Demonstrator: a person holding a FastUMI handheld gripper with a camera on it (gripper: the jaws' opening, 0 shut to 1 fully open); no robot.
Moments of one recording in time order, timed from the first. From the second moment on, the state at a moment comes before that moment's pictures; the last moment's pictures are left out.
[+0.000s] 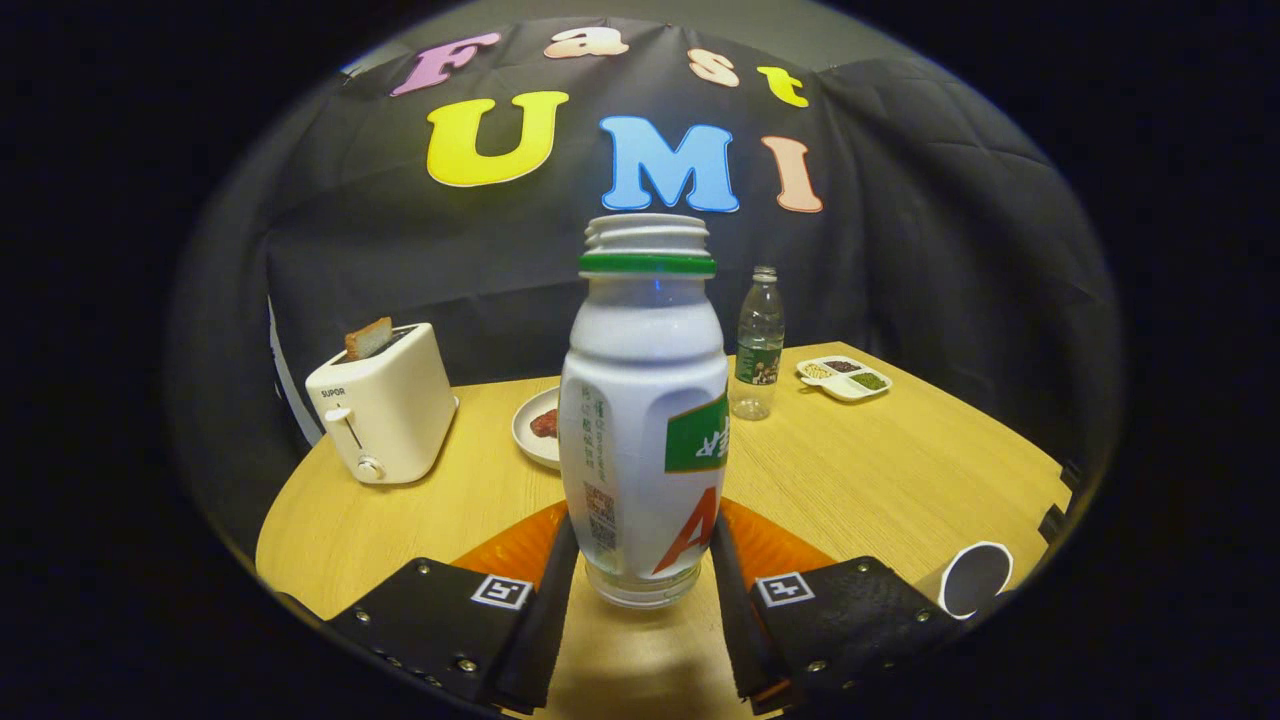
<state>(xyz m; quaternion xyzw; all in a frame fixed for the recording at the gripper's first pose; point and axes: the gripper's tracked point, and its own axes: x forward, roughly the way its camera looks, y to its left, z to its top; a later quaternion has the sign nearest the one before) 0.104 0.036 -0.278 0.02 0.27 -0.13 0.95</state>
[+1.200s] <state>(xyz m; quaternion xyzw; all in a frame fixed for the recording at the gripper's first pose) 0.182 0.010 -0.349 -0.06 0.27 -0.13 0.95</state>
